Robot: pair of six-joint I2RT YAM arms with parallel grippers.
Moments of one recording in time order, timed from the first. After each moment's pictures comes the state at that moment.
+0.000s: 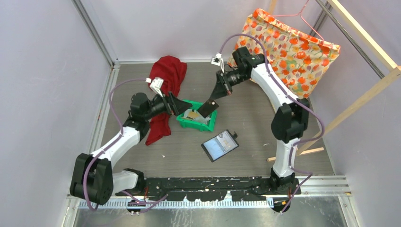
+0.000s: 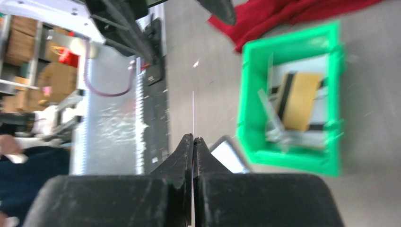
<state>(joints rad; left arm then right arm) -0.26 1.22 0.68 0.43 0.68 -0.58 0.36 2.03 2.00 -1.15 -1.14 -0.52</state>
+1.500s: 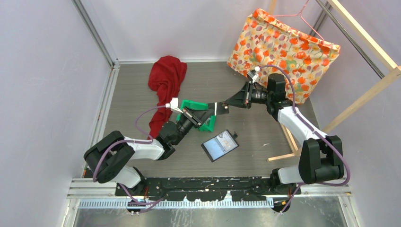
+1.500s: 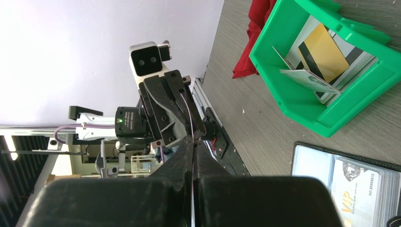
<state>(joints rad) -0.85 1.46 0.44 1.23 -0.13 -1.21 0.15 1.39 0.91 0.11 -1.10 0.91</state>
